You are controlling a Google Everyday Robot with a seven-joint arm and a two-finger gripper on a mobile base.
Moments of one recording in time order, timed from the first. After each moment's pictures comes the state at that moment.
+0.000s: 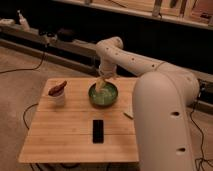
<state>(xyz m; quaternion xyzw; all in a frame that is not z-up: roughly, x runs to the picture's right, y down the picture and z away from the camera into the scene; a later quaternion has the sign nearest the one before) 0.013 0.006 0.825 -0.09 -0.33 -0.87 0.35</state>
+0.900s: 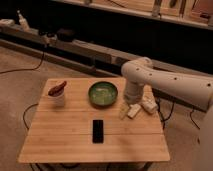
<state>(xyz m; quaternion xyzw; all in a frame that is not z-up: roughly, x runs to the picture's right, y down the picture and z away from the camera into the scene) 0.179 0.128 0.739 -0.18 -0.36 -0.81 0.42</state>
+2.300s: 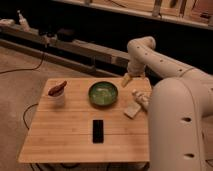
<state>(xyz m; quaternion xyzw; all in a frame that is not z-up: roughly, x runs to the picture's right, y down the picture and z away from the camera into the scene) 0.146 -0.036 0.871 -0.16 -0.26 -0.82 0.49</state>
